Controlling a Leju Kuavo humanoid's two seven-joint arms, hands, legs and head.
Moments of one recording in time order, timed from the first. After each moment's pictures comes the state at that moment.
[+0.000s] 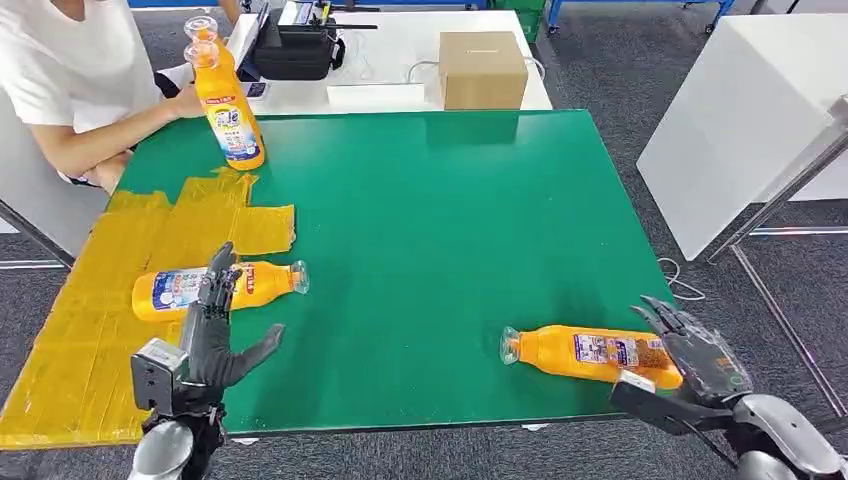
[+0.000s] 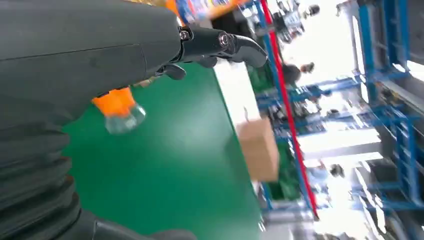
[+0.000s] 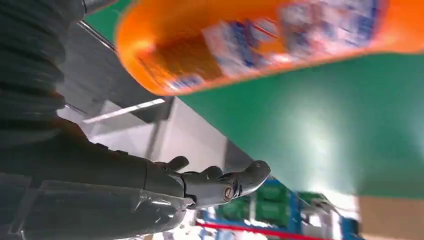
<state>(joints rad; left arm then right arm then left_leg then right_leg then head) 0.02 -0.08 -0.10 -1.57 -0.15 0.03 -0.48 0.26 -0.64 0.02 -1.70 0.67 0.09 -0.06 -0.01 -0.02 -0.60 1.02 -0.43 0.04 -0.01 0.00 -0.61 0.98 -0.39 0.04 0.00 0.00</state>
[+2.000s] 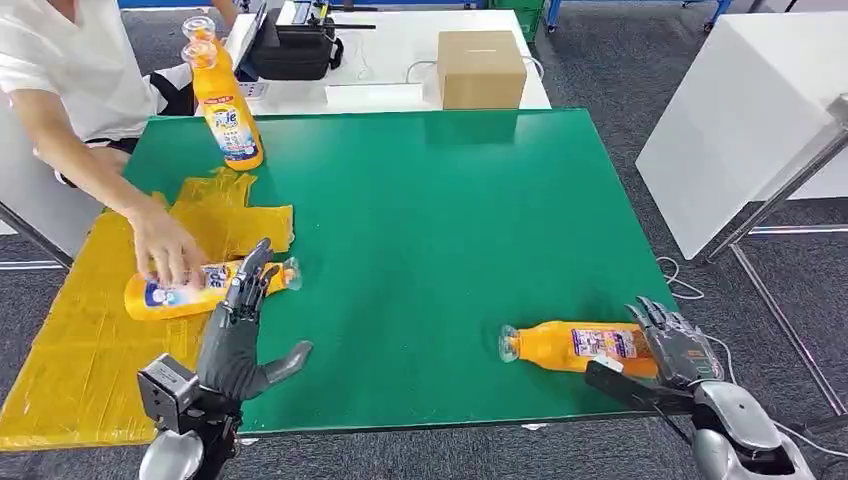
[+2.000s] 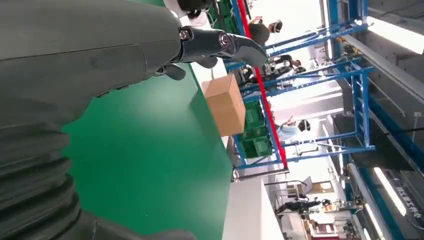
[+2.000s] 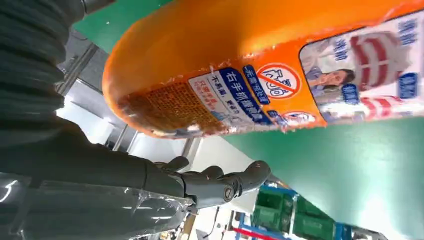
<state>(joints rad) 0.03 -0.07 -0.22 -1.66 -0.13 -0.02 -0.46 0.06 -0.50 0.08 -1.43 0.91 0.09 0.01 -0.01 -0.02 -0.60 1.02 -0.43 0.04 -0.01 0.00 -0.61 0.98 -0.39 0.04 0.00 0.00</state>
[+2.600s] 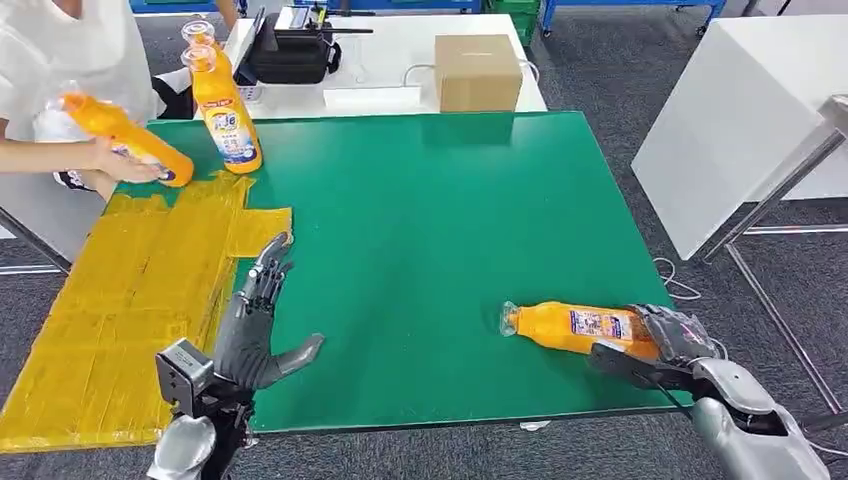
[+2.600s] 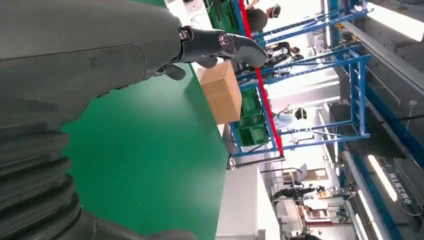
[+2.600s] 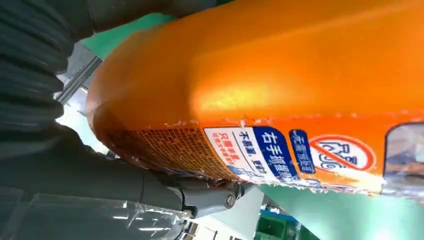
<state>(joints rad) -0.03 -0.07 -0.25 -1.59 -0.10 -0.02 -0.46 -0.12 -0.52 0.17 -1.16 0.89 0.14 -0.04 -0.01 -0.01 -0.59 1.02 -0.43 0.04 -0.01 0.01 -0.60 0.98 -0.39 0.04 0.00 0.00</state>
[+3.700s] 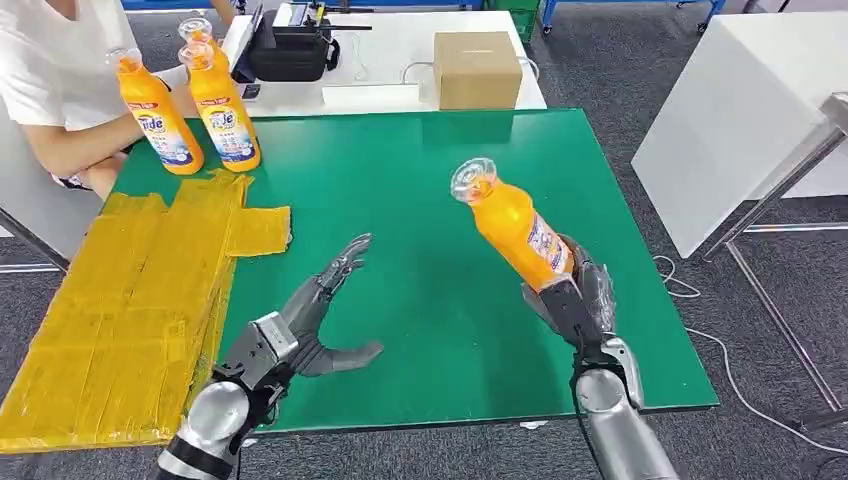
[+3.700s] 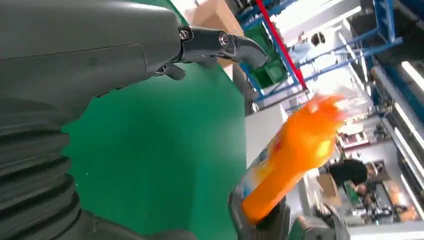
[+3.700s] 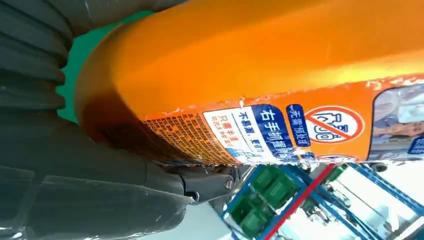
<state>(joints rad) -0.21 -0.04 -0.44 -1.51 -0.17 -0.14 -0.31 -0.18 -0.03 0.06 -1.25 0.37 -0.23 -0.31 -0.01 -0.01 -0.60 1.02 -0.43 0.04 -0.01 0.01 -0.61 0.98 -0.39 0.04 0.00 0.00</state>
